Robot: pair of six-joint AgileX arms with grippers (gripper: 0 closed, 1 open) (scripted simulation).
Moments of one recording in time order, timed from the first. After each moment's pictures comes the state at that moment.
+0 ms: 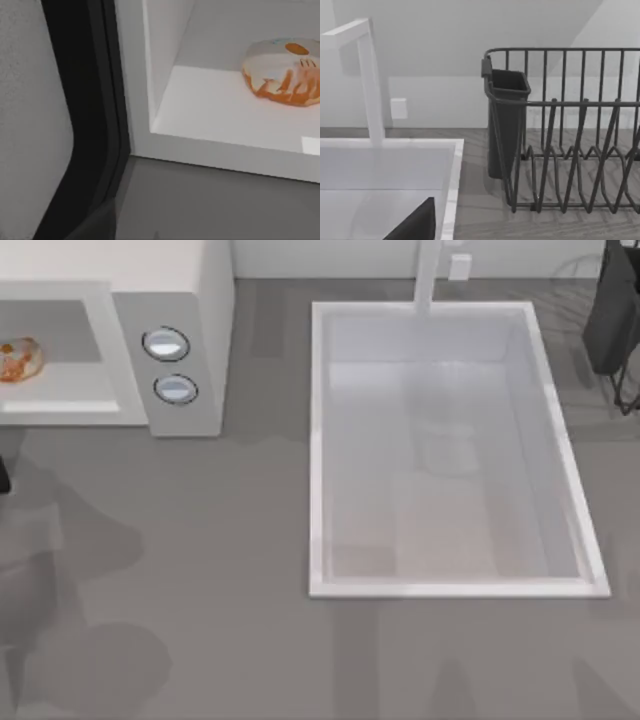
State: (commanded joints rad) left arm 0.27 1.78 0.41 1.05 0.08 0.06; right arm 0.00 0.00 0.00 0.00 0.00 0.00
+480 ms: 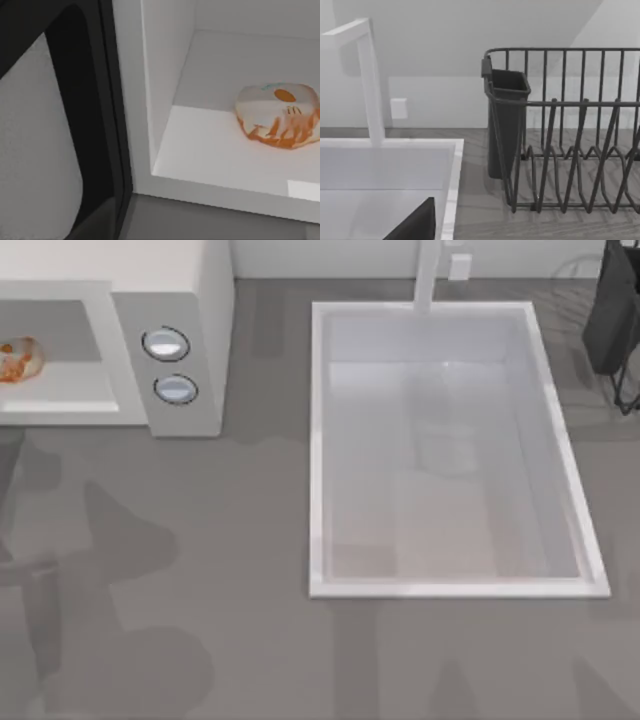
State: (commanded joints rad) left arm 0.27 1.60 0.46 0.81 0.07 0.06; right arm 0.00 0.00 0.00 0.00 0.00 0.00
